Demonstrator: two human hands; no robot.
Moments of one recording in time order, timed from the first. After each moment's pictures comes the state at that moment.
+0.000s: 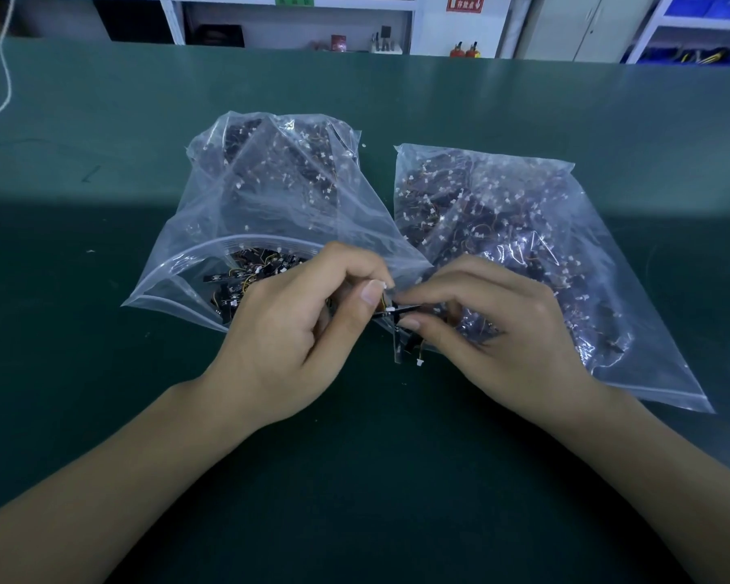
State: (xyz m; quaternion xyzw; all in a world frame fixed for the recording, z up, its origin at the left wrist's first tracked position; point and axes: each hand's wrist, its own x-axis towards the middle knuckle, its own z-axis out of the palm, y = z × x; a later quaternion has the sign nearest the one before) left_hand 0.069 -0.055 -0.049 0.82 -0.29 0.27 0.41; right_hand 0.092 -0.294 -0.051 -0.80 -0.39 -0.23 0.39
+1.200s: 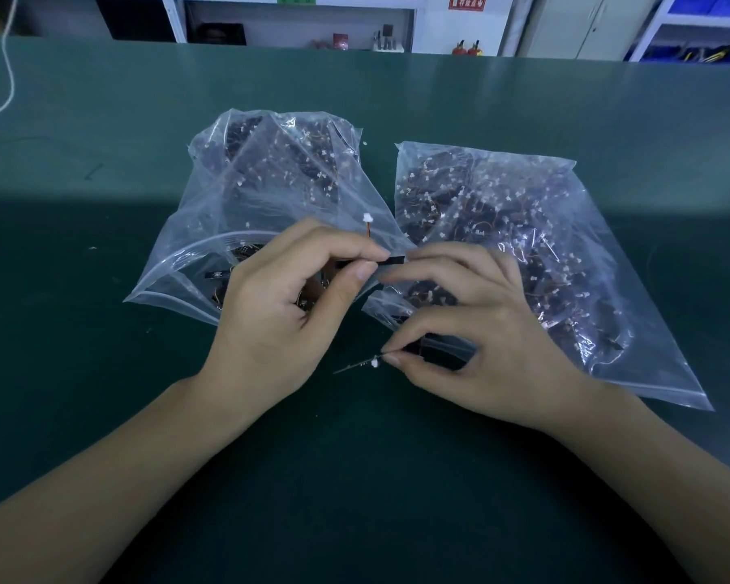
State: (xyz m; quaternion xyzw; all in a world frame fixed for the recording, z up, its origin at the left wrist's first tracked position) left_hand 0.073 -0.057 -0.044 0.80 -0.27 0.32 0.43; right_hand 0.082 -0.287 -0.044 -0.85 -0.41 -0.19 0.27
